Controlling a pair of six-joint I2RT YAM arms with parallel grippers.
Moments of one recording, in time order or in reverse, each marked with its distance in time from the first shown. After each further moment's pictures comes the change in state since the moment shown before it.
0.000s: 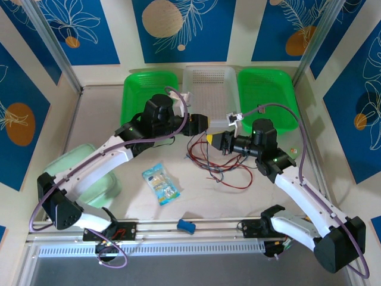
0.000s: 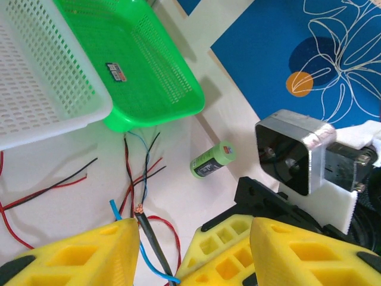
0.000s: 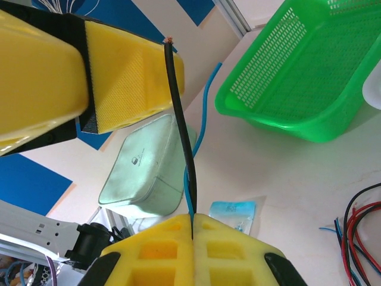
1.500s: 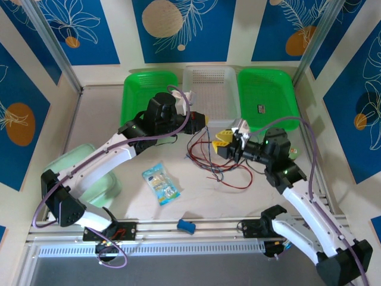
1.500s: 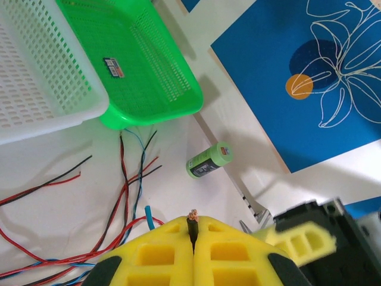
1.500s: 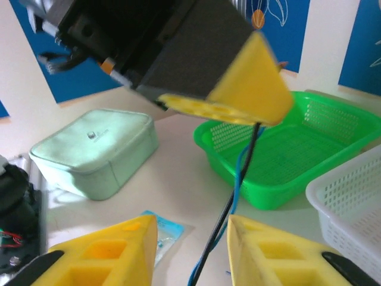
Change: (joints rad) left arm 0.000 0.034 0.031 -0.001 0.008 -0.034; right arm -0.084 -0.154 -0.034 -0.004 -0.072 -0.520
